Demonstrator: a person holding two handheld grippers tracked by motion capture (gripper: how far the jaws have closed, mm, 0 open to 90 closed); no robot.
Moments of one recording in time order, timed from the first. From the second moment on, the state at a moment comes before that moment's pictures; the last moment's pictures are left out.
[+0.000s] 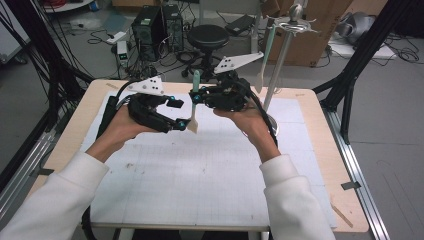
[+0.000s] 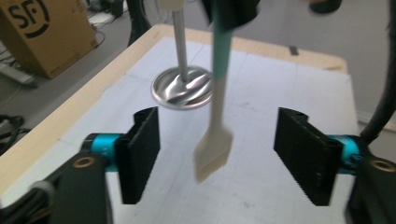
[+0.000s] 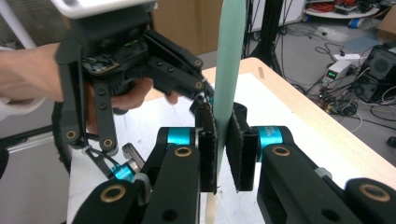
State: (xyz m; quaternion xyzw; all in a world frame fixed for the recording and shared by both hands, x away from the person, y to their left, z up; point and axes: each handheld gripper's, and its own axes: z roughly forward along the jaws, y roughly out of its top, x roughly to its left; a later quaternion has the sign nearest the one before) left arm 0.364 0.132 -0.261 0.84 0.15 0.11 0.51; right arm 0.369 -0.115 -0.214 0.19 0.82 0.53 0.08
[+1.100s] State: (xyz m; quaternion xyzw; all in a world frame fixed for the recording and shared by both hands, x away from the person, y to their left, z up) left arm 0.353 0.223 -0.306 0.83 0.17 0.08 0.53; right arm 0.354 -0.237 -0.198 0.21 0.85 0.48 0.10
